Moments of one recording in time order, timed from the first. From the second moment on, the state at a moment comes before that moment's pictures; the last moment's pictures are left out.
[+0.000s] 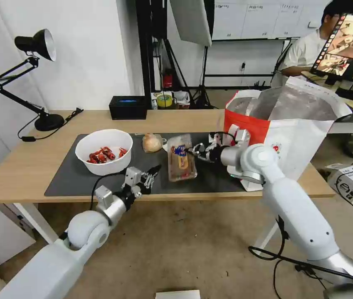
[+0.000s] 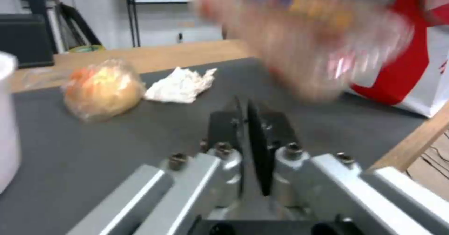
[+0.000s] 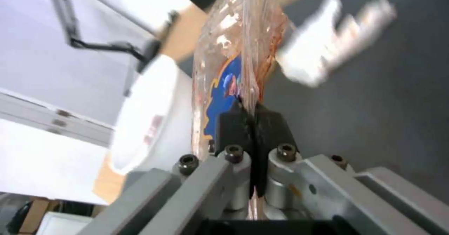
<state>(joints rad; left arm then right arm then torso) 1.14 -0.92 -0.18 -1.92 -0.61 0.04 0.13 -0.57 1.10 0.13 1.77 1.71 -0.67 0.50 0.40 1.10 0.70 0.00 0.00</state>
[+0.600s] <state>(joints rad) 1.37 -1.02 -0.38 -2.05 -0.58 0.02 0.12 -0.73 0.87 0.34 2.04 1.54 -0.21 0.37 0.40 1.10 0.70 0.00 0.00</state>
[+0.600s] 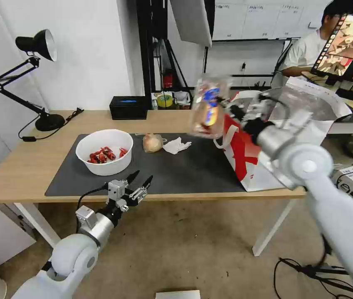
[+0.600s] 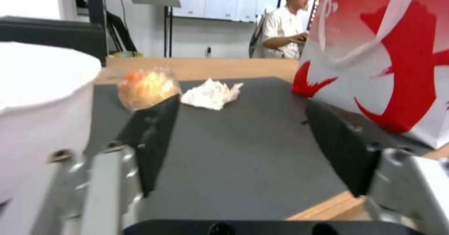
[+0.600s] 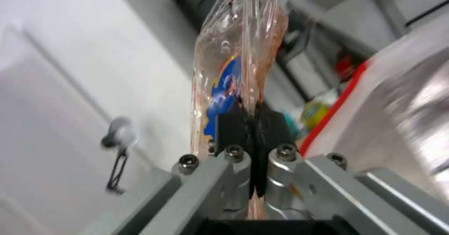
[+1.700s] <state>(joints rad) 1.49 -1.07 -0.39 -2.14 -0.55 -0.02 0.12 -0.76 0.66 0.42 1.85 1.53 -0.12 0.38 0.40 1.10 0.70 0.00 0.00</state>
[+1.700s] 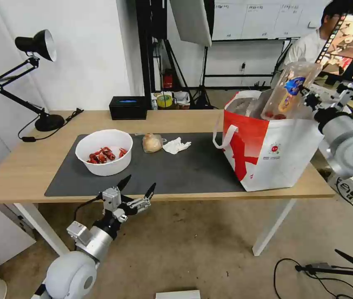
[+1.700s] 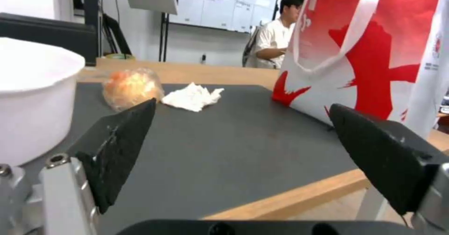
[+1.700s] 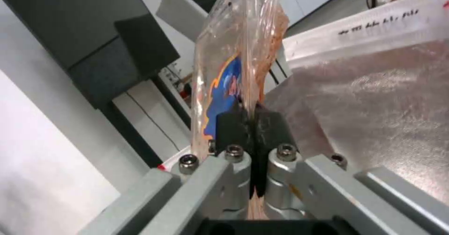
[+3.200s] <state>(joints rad) 1.50 -1.06 -0.41 -2.17 -0.55 -0.01 0.11 -0.78 0.62 0.44 2.01 1.67 -0.17 0.32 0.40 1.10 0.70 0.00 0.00</state>
